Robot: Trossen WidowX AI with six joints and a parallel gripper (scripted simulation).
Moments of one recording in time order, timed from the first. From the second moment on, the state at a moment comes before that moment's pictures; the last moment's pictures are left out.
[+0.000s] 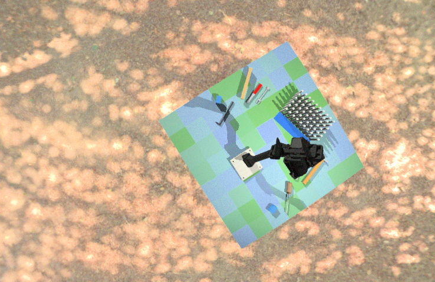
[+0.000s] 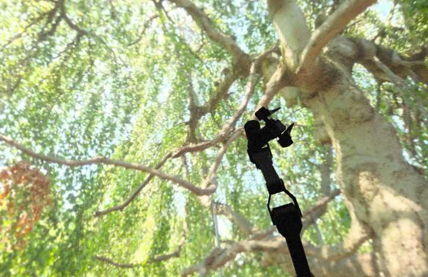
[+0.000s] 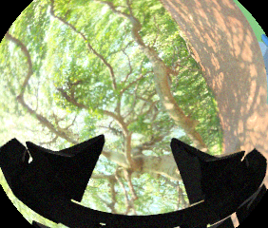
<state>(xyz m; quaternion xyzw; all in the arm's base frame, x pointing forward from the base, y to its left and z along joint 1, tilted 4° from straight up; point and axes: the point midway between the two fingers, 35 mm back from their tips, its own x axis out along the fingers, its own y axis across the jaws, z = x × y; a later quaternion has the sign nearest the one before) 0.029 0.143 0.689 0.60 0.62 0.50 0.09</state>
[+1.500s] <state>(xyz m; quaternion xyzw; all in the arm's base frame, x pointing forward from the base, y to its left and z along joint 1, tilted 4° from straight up) -0.080 -0.249 0.596 0.08 0.43 0.75 -0.50</state>
